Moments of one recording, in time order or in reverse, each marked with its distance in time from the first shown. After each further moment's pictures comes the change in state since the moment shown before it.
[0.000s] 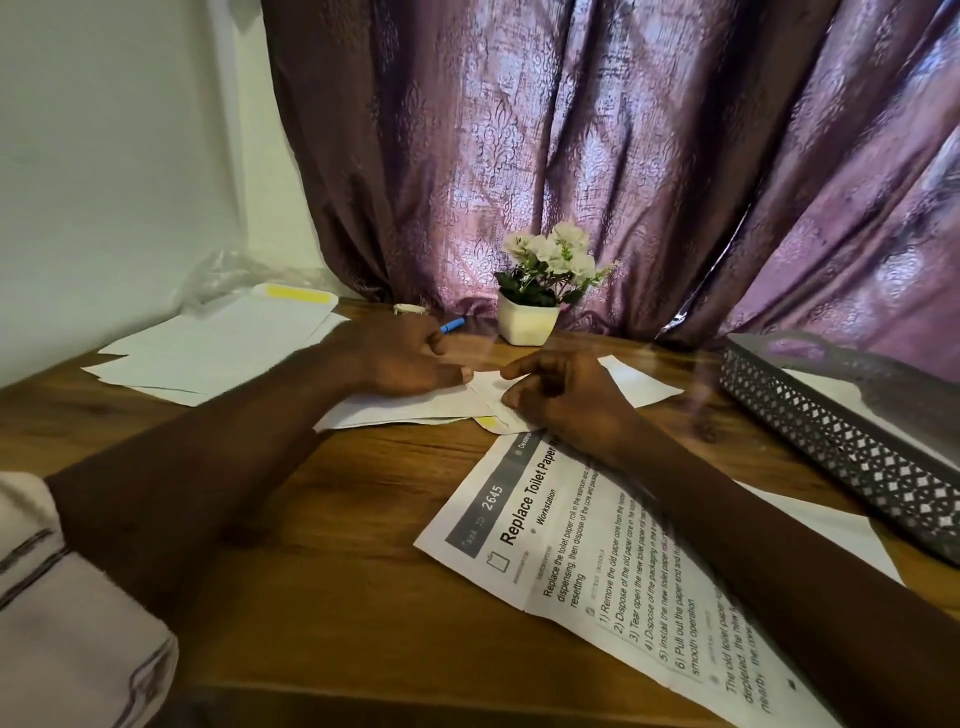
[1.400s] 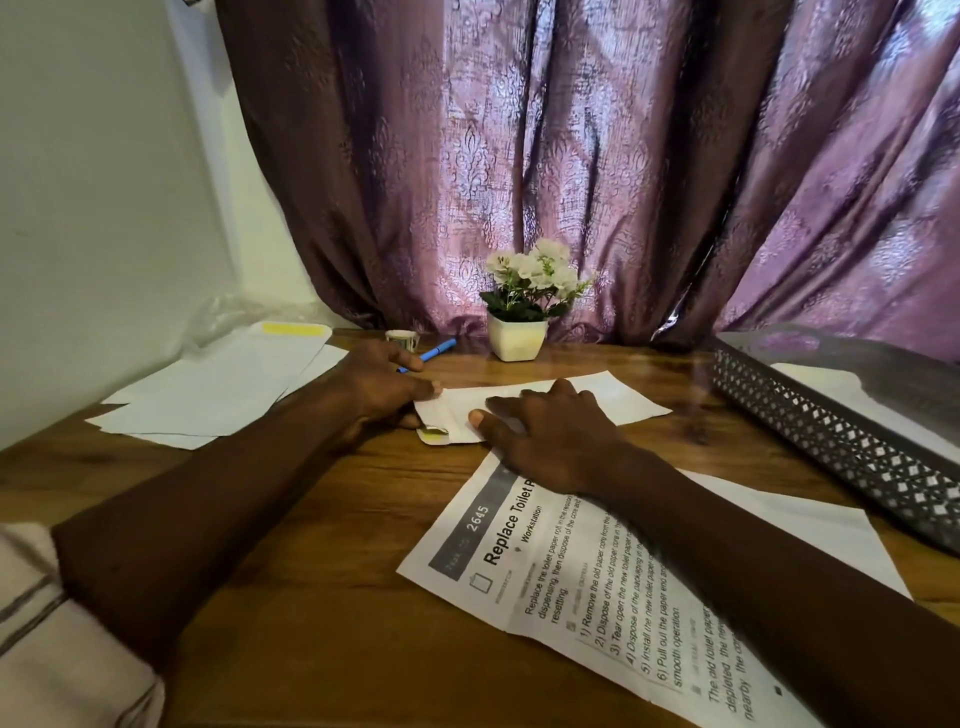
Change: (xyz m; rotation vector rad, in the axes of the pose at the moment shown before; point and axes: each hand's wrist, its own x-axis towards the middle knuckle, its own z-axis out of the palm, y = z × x) left_hand -0.002 0.017 0.010 -0.945 0.071 -0.412; right_hand -0.012 -0.018 0.005 -0.841 -0.165 0.010
